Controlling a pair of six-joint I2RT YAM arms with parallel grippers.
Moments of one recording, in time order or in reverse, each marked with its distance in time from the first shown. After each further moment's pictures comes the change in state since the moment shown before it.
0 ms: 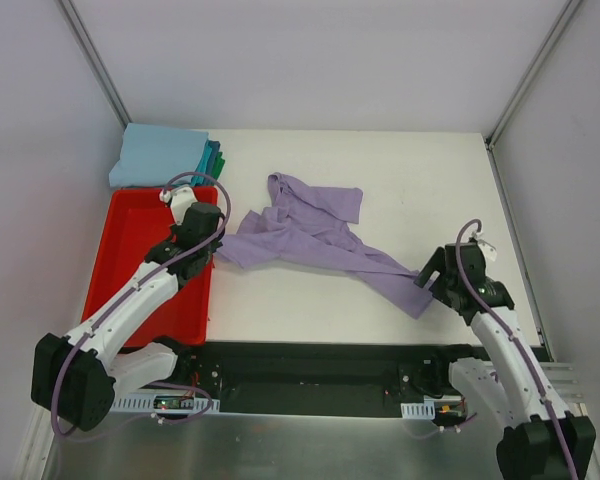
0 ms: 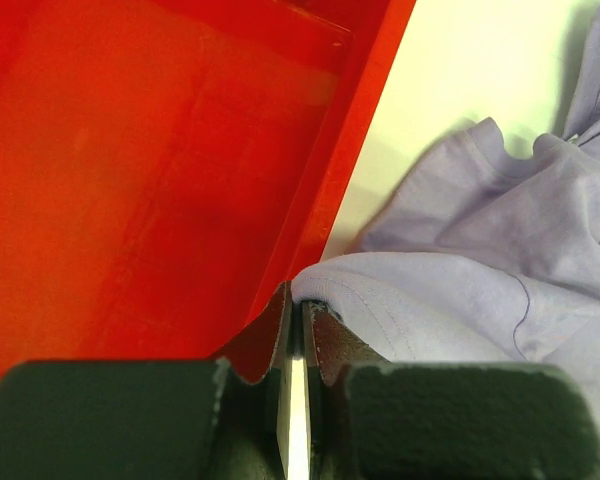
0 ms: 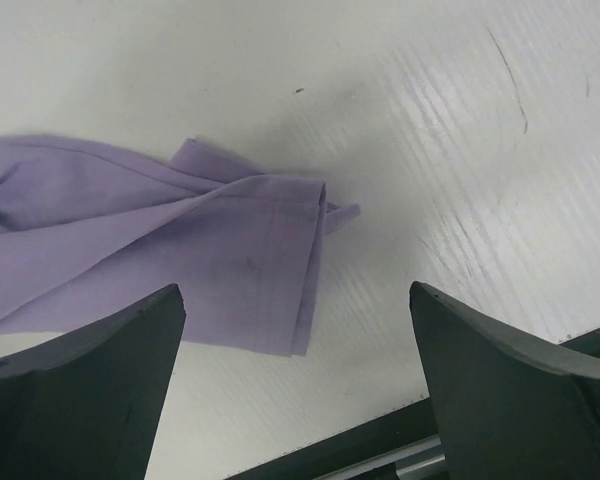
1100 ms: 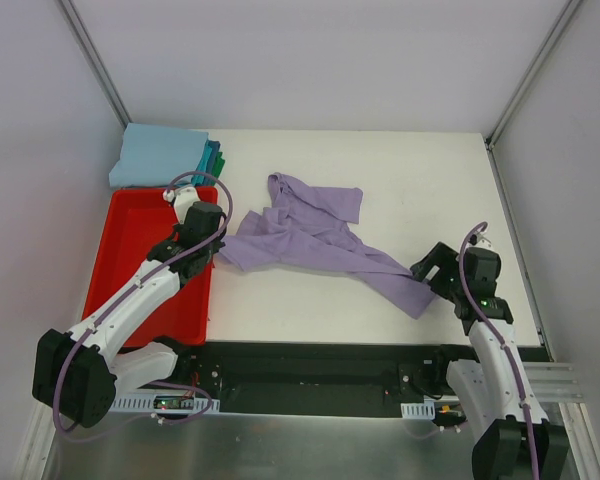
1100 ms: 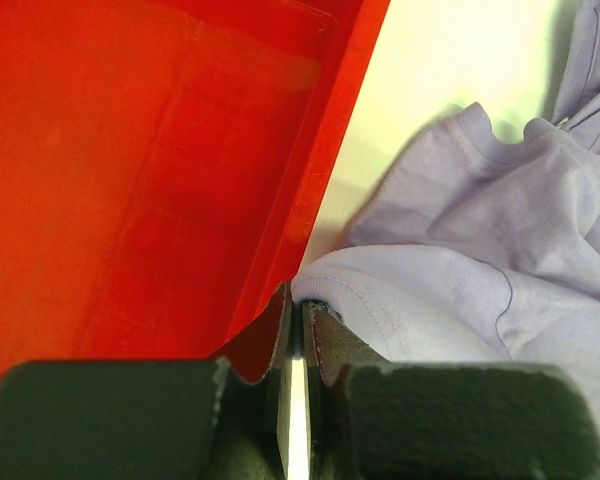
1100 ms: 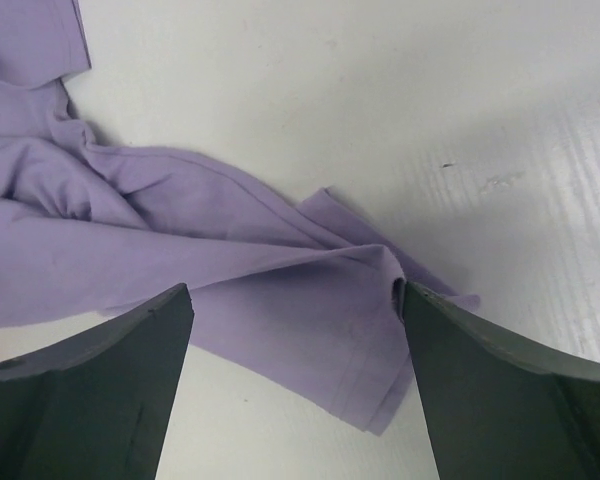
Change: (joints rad) left arm 0.000 0.023 0.000 0.016 0.038 0.004; right arm -0.248 -0.007 -0.166 0.397 -0.436 -0.152
